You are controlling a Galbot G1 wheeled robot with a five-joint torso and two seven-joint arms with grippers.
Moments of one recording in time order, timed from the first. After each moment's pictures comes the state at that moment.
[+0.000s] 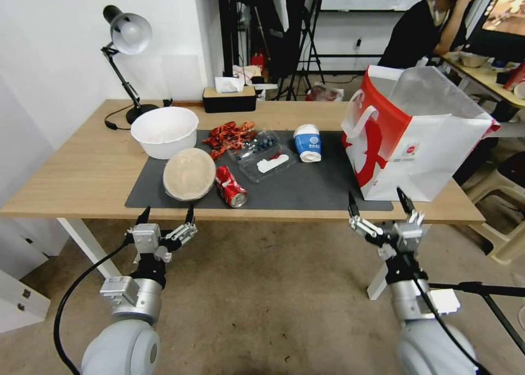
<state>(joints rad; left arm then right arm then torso) 1.63 -1.55 -0.61 -2.23 -0.16 0.09 0.04 -1.65 1.12 0.42 2.12 0.19 0.31 0.30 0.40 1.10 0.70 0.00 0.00</state>
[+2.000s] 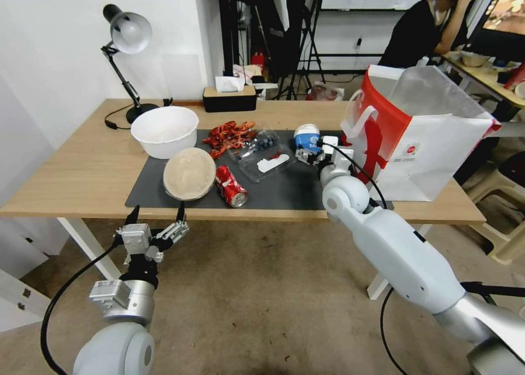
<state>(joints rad) 1.64 -1.57 -0.64 -2.25 -0.16 0.07 0.04 -0.50 1.11 -0.16 1.51 0.94 -0.36 0.62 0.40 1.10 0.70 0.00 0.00</state>
